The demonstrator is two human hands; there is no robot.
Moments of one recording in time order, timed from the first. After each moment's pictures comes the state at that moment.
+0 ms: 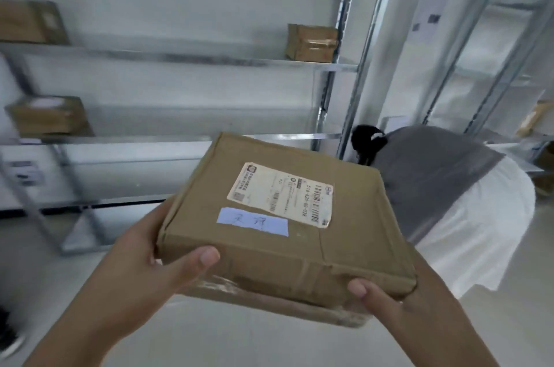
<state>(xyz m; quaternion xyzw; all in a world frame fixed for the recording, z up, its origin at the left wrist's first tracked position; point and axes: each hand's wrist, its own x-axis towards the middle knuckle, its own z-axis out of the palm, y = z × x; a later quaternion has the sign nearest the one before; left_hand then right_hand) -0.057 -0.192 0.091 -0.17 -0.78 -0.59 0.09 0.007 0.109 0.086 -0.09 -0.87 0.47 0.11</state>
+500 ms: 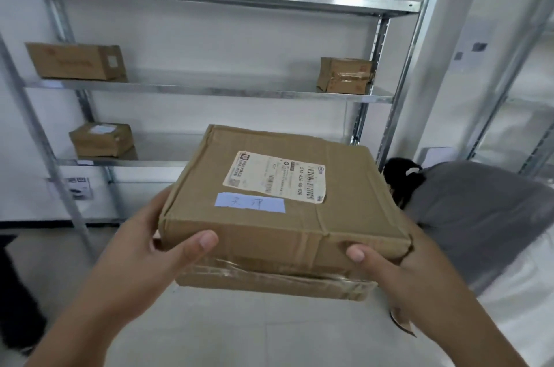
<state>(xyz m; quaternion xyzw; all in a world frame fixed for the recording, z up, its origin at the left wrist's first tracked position) -0.097 -0.206 0.138 -0.12 -0.77 -0.61 0.16 -0.089 0.107 0.138 0.04 -0.86 0.49 0.13</state>
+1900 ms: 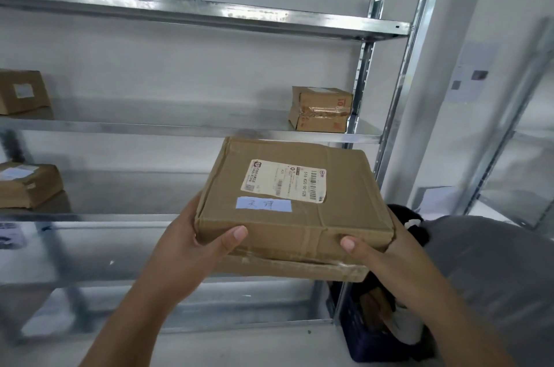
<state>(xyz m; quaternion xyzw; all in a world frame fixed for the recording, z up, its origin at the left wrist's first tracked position) -0.436 -0.020 0.141 -0.10 -0.76 -0.62 0.16 -0.426 0.278 0.155 0.09 -0.81 0.57 0.10</state>
